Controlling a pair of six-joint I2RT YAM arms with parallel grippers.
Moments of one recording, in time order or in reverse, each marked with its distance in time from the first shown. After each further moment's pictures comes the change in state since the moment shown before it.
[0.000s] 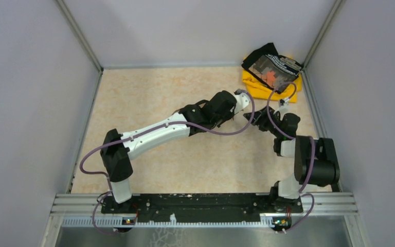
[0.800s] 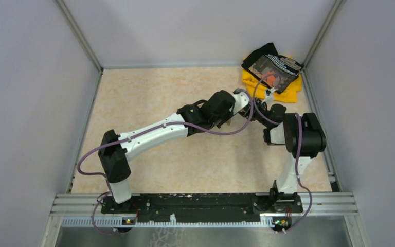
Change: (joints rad) left arm 0.000 -0.026 -0.014 0.008 0.046 -0.041; right arm 0.133 0.392 0.225 0.309 -0.036 0.116
